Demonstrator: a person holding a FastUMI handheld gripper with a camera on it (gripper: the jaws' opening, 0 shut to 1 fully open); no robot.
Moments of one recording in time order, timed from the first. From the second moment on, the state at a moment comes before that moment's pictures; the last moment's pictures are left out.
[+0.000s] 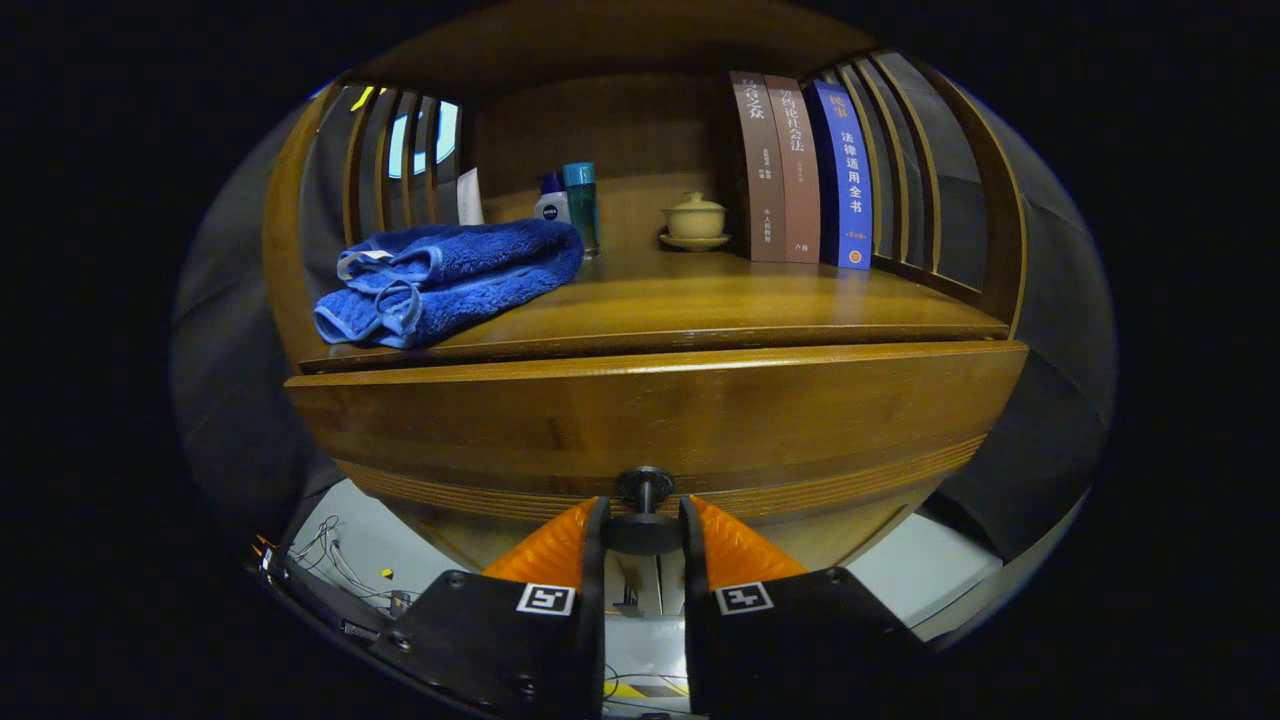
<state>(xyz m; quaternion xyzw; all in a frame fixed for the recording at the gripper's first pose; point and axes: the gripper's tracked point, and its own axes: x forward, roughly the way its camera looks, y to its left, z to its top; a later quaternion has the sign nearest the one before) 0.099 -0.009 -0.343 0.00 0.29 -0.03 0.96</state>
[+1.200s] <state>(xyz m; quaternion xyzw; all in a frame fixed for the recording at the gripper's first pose) -0.070 -0.004 -0.333 0.04 0.35 -0.03 0.93</state>
